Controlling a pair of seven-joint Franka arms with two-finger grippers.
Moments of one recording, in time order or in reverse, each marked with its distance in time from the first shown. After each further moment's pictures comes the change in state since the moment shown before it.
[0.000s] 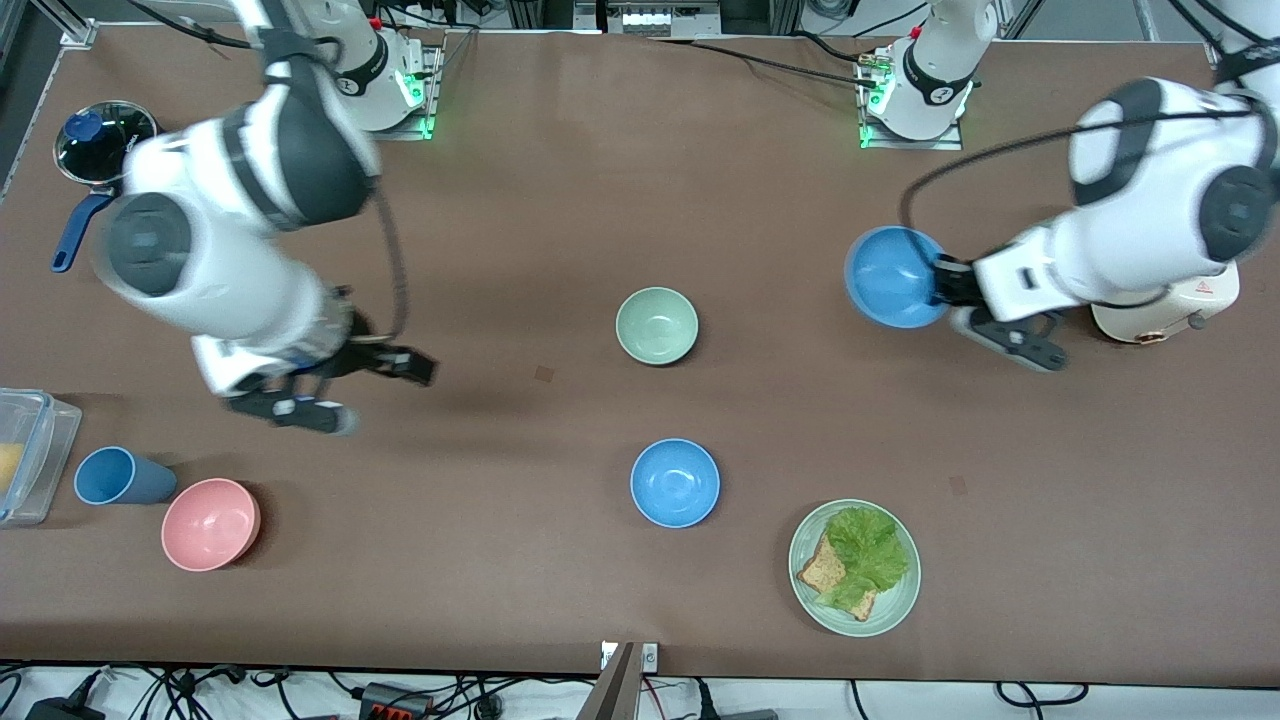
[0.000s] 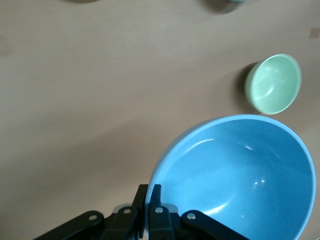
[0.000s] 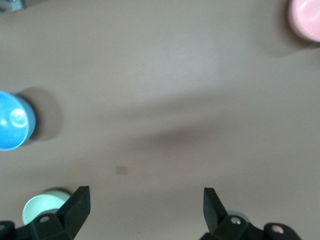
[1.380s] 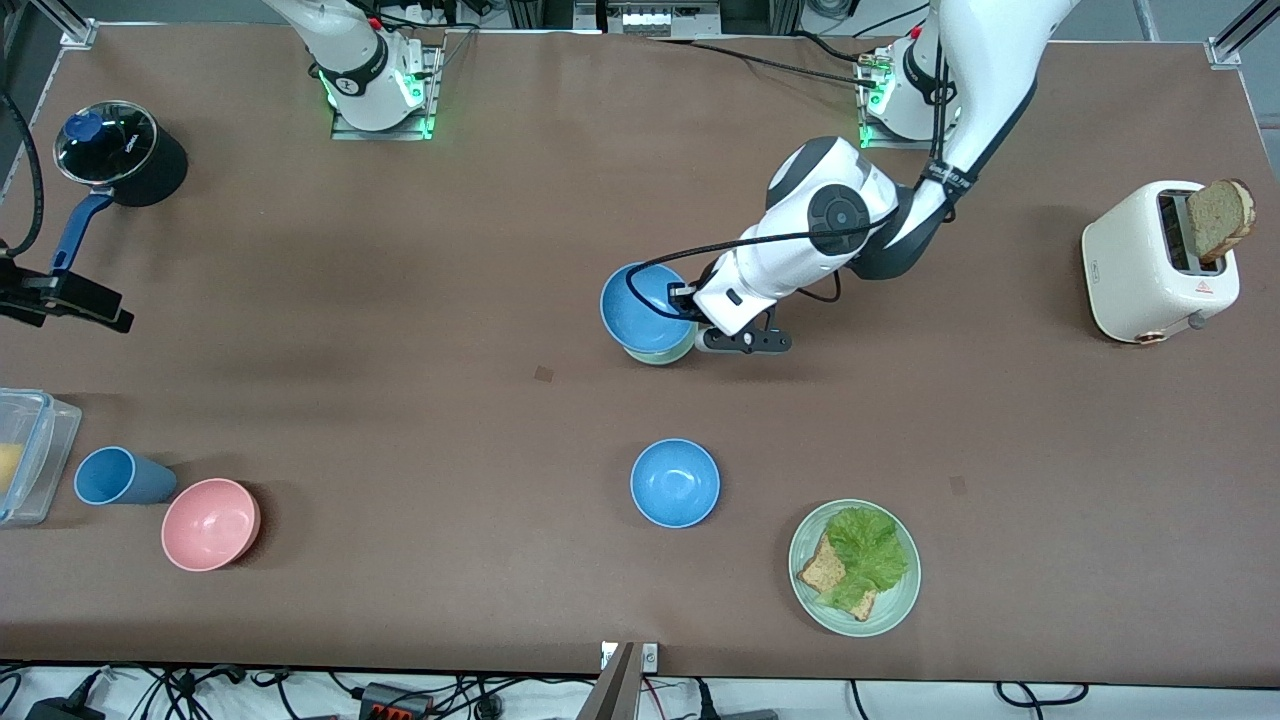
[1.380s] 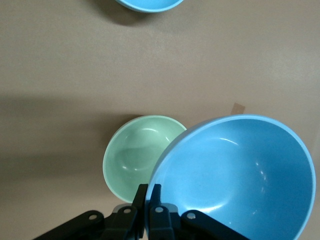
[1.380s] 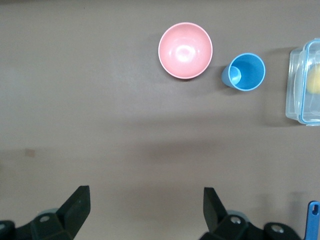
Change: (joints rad) left arm -0.341 0.339 -0.120 -0.048 0.070 0.640 -0.742; right arm -0.285 -0.216 -0.066 -0.058 -0.063 -0.159 -0.505
